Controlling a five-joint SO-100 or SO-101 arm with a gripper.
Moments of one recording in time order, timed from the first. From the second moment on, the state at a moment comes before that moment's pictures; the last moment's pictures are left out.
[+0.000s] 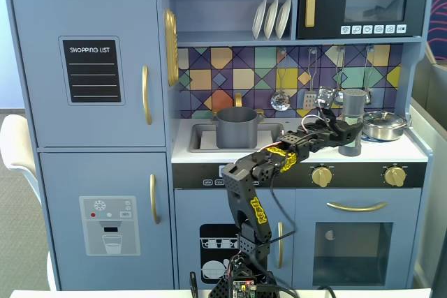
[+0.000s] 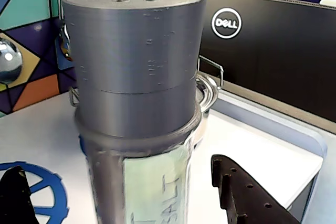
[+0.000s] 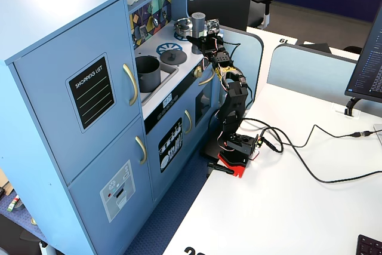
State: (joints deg) arm 53.0 109.1 107.7 1.8 -84.3
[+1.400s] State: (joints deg) arm 43.4 101.7 83.2 12.9 -60.0
